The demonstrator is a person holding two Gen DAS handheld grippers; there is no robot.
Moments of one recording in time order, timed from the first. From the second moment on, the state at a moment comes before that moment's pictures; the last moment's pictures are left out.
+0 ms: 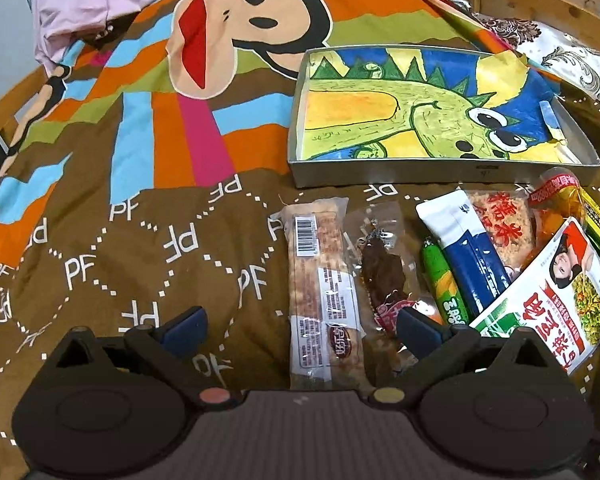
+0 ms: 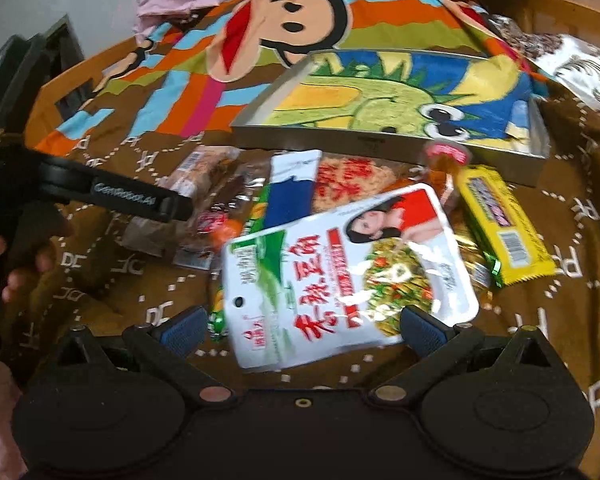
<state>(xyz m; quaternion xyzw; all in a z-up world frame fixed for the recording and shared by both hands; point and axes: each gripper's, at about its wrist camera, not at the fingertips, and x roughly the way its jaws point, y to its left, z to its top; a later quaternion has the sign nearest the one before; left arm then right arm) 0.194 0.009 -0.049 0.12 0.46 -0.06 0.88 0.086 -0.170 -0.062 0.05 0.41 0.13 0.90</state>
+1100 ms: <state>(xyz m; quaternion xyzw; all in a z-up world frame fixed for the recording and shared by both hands) 0.205 0.017 -0.064 0.06 0.46 -0.09 0.88 0.161 -0.116 -0.082 -0.01 0.36 0.11 0.93</state>
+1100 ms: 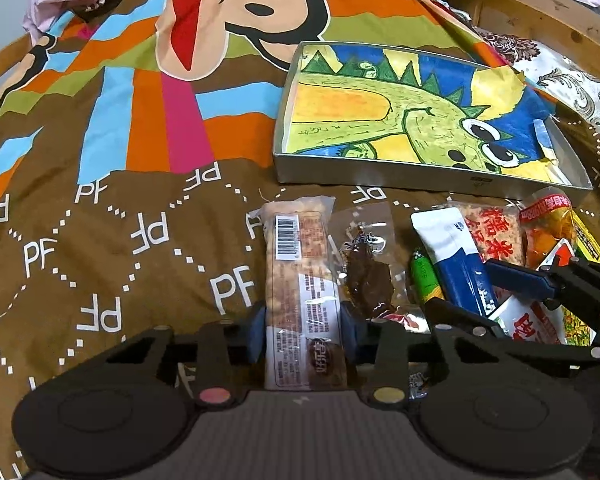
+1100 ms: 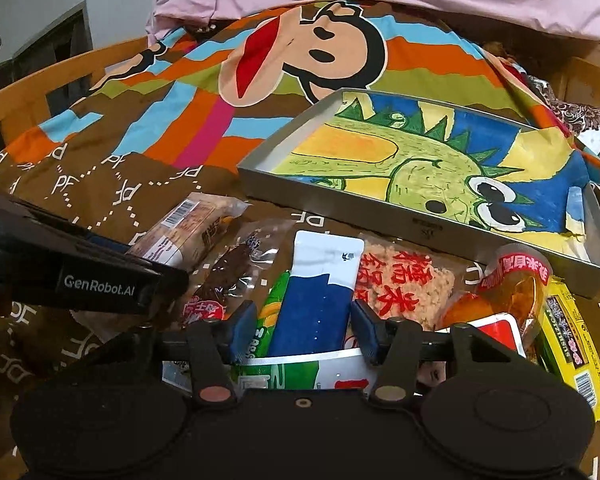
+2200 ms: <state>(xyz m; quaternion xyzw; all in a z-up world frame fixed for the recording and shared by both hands) 0.221 0.021 -0.018 -0.04 0.28 -0.02 0.96 0.170 -0.138 -0.026 -0.02 0.17 0.06 0.98</state>
